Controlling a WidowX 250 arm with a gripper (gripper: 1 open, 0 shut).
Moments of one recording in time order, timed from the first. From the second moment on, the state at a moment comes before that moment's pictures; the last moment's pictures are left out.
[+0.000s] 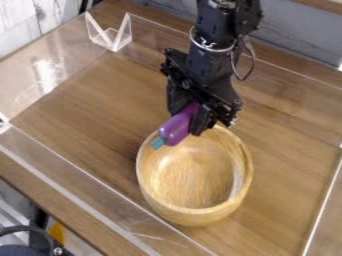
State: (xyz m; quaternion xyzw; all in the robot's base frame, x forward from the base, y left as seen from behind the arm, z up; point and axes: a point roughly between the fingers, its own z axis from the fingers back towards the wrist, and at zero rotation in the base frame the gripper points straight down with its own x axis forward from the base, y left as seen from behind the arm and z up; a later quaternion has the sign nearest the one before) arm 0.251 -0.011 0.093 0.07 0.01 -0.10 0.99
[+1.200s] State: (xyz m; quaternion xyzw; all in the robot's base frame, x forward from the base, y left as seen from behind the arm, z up) arm 0.273 0.015 0.085 0.06 -0.03 -0.09 0.99
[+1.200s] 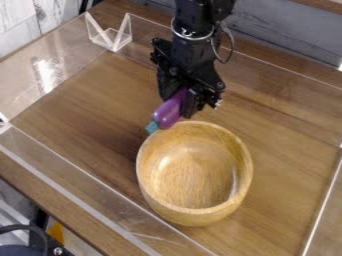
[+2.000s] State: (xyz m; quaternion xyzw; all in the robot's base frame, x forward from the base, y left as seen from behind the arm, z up) arm 0.279 0.018 0.079 0.02 -0.04 -0.09 0.99
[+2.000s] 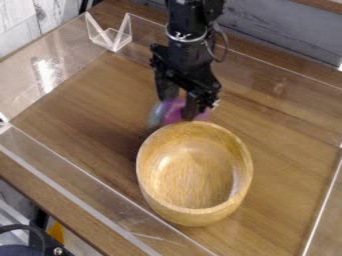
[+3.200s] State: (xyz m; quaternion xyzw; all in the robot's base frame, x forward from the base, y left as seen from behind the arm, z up) arm 0.294 0.033 0.068 0.01 -0.02 -0.09 1.00
